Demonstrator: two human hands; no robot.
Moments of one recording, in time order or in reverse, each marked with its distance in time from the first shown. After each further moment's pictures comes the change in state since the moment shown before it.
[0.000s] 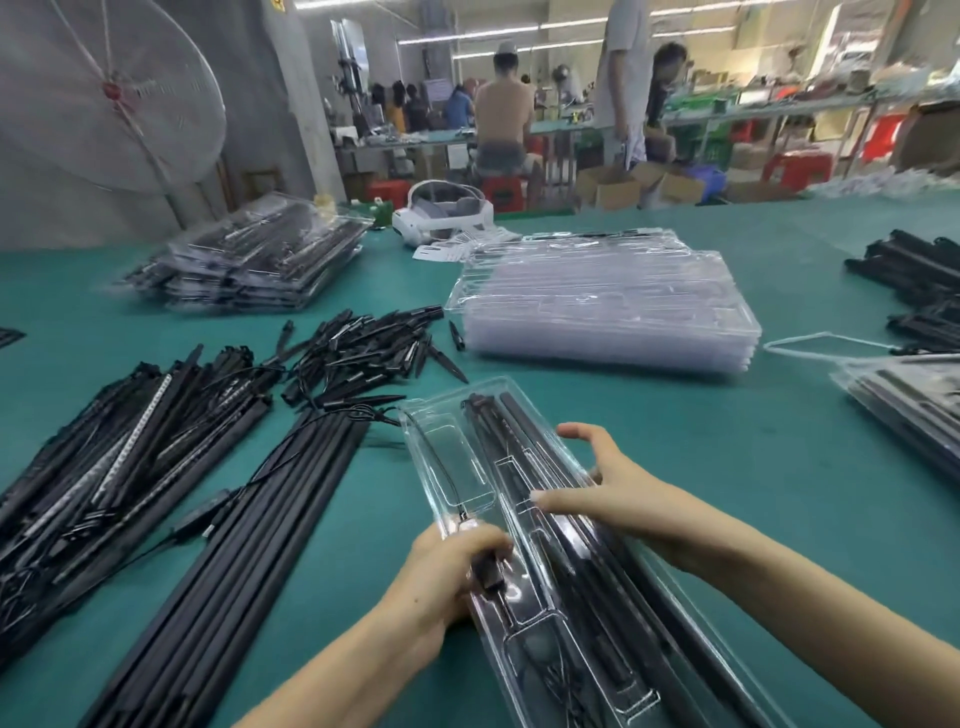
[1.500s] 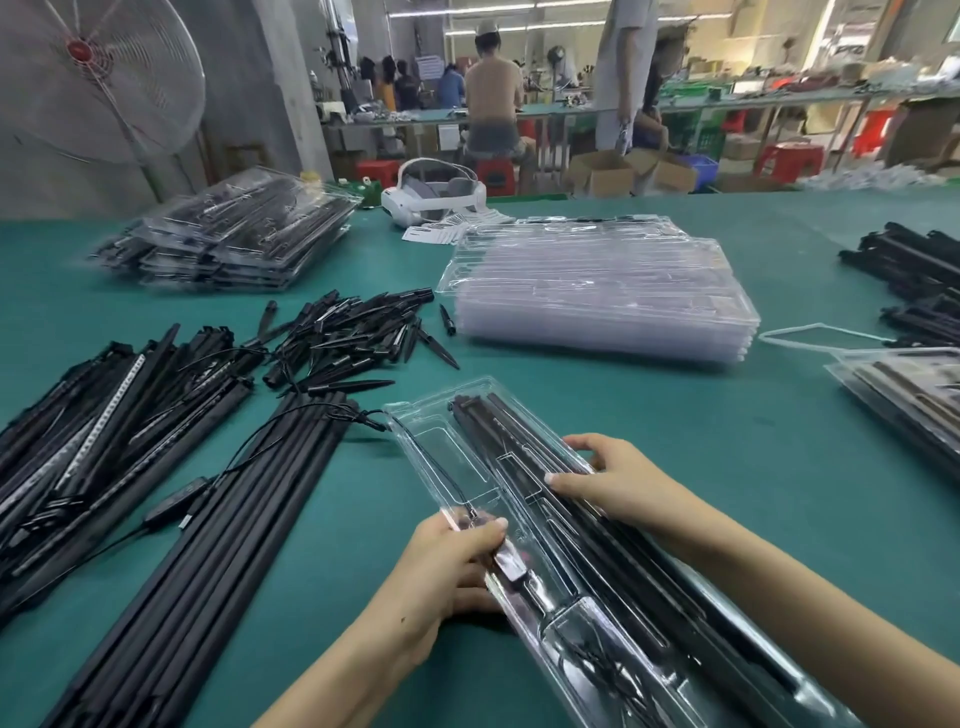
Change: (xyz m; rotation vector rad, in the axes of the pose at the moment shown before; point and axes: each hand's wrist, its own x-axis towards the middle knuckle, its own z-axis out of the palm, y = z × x) left_hand -0.010 0.000 0.002 -0.015 -0.167 0.105; right_hand 0.028 0.030 -0.005 -0.241 0.187 0.026
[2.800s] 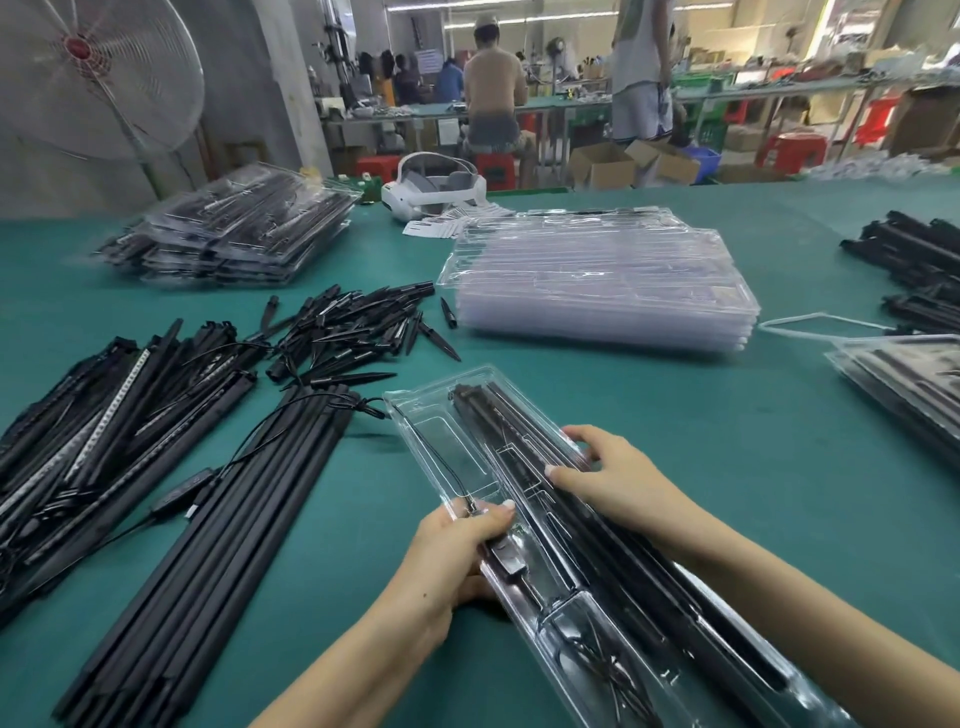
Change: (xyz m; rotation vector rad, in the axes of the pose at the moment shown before) left_hand 0.007 -0.005 0.006 -0.016 0.125 -0.067; right_hand -0.012 -0.004 0.007 -0.052 0.088 -0.069
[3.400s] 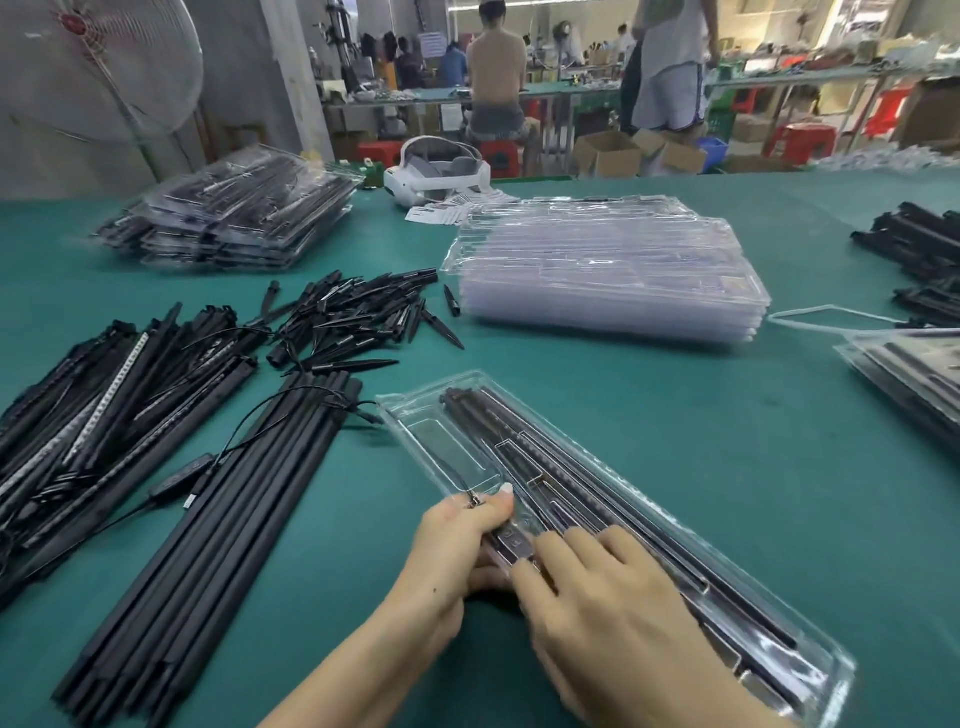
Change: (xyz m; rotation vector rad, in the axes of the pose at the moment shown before) left_hand -0.005 0.000 0.007 -0.079 0.039 0.006; right_hand -0.109 -0.042 0.023 -0.896 0.237 -0.745
